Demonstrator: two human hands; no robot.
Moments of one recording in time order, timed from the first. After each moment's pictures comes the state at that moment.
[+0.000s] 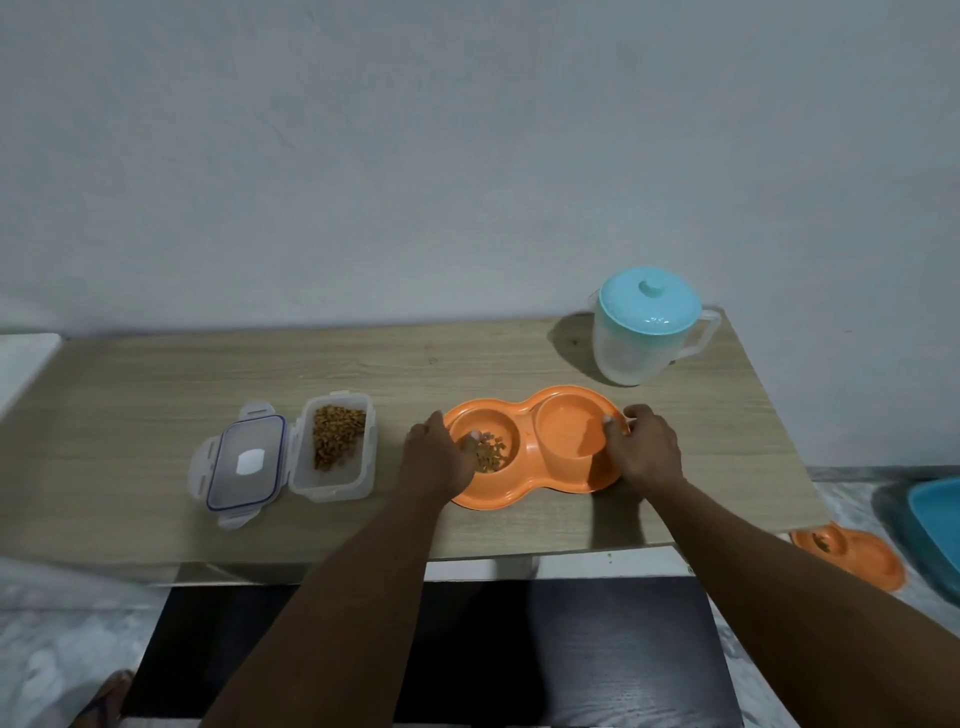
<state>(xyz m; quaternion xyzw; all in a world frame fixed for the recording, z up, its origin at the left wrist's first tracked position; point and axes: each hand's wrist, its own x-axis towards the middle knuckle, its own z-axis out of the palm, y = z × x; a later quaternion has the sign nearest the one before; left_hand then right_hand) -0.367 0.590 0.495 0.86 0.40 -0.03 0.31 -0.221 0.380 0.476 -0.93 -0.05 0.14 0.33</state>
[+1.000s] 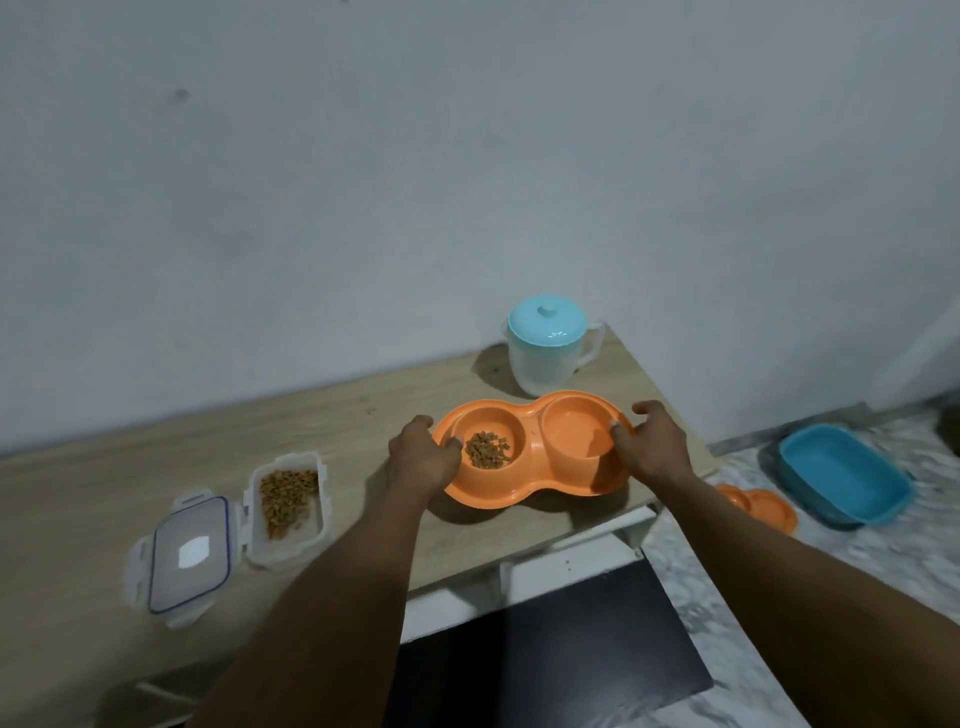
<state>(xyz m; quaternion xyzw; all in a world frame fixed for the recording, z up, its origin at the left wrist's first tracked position) -0.351 0.571 0.554 0.85 0.33 0.00 0.41 -0.260 0.310 0.541 -0.91 0.09 0.07 0.39</state>
